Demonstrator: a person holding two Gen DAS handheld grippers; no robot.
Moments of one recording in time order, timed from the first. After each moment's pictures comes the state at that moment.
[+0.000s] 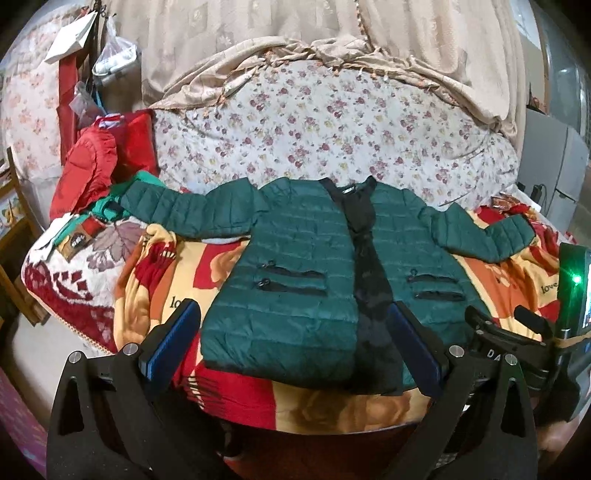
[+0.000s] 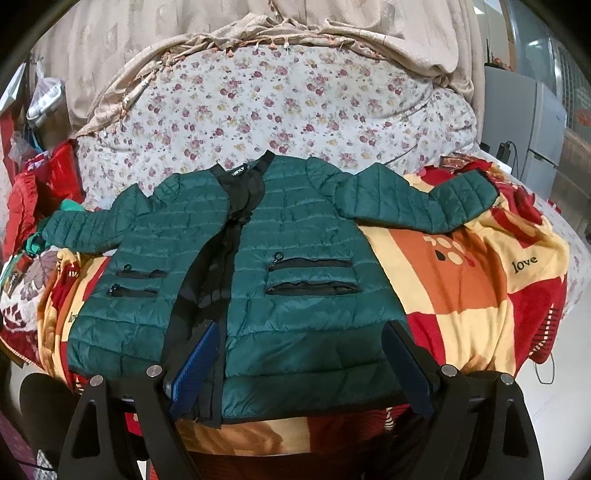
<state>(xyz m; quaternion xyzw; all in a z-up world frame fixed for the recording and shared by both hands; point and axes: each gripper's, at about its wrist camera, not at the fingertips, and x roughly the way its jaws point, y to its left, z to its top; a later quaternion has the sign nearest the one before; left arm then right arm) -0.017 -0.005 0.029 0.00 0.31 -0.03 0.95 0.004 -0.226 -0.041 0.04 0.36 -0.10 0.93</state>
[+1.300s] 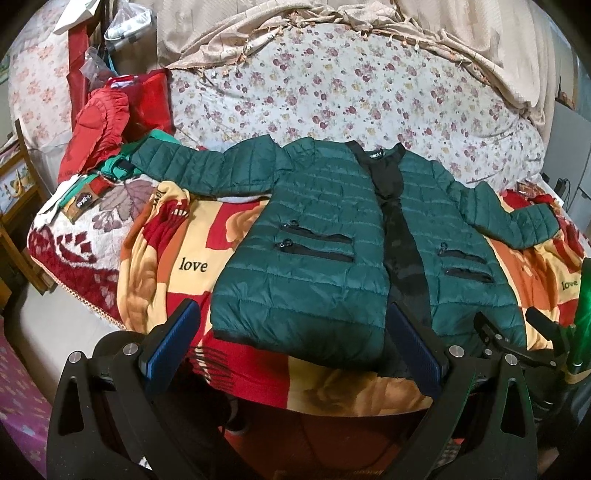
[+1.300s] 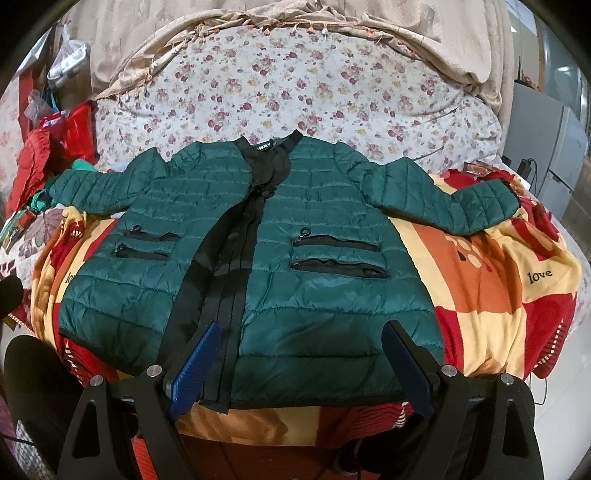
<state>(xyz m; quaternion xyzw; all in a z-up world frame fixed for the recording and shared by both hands) 0.001 0.010 -0.003 -0.01 0.37 0.00 0.93 0.006 -0.200 -0.064 0.00 0.38 -0.07 0.92</state>
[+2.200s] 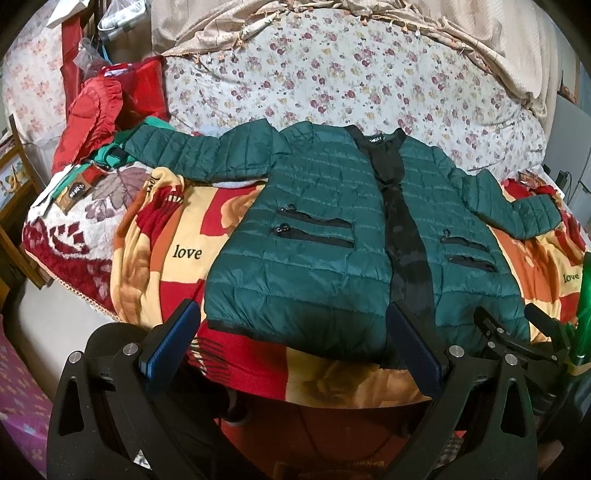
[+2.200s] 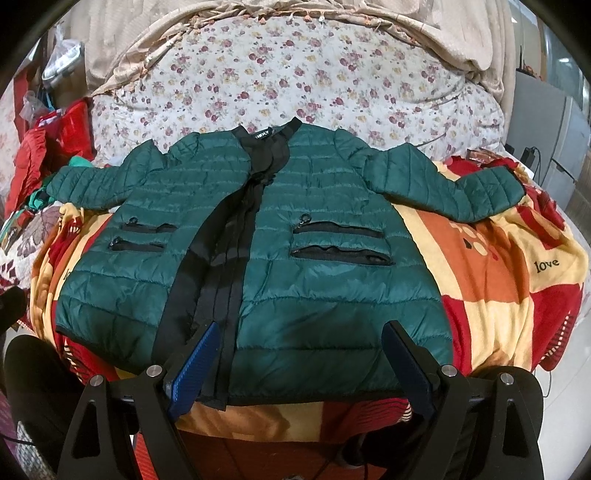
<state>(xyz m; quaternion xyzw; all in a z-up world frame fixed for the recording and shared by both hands) 0.010 0.009 -0.015 -0.01 0.39 -0.01 0.92 0.013 -0.206 -0.076 0.01 0.40 -0.07 0.92</state>
